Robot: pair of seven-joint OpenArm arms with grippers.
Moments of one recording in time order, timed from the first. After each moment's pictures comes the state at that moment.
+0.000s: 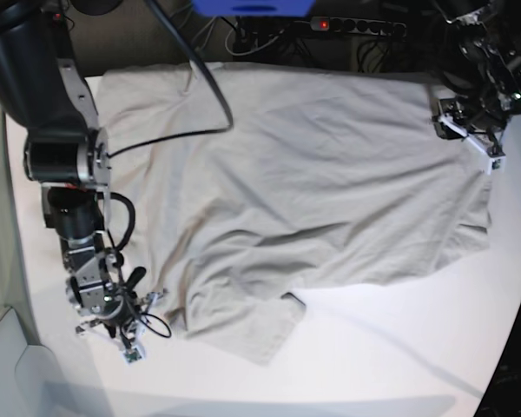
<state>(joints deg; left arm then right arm) 10.8 -9.2 -38.0 92.2 -19.9 -26.5 65.3 45.3 8.8 0.6 25.9 -21.7 17.9 -12.4</state>
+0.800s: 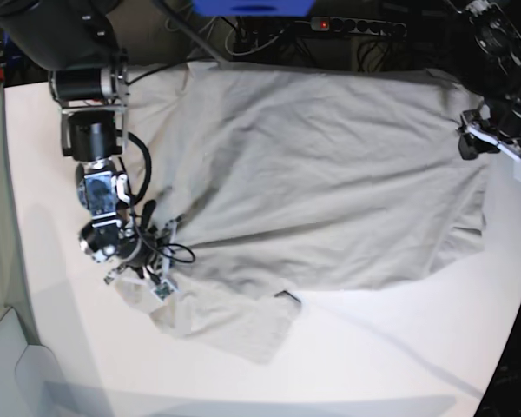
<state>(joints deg) 12.3 -8.8 -45.6 104.8 -31.5 -26.5 67.6 25.3 7.3 0.5 52.1 -20.8 35.0 -25.2</state>
